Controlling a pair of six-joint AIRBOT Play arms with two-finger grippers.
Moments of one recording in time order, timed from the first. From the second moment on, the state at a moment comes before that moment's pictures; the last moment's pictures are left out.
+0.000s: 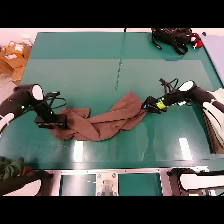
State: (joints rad) left arm -0.11 -1.28 0.89 1.43 -1.34 -1.62; right arm -0.04 -1.53 1.01 -0.91 1.09 1.38
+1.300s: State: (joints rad) left arm -0.11 -1.04 1.89 1.38 -1.39 -1.42; right arm -0.29 -0.78 1.40 -0.82 1.22 1.30
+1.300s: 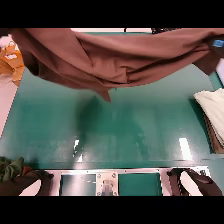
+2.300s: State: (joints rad) left arm -0.11 -1.53 1.42 1.05 -0.92 -1.26; right arm -0.33 -1.16 0.69 -0.68 0.84 1.16
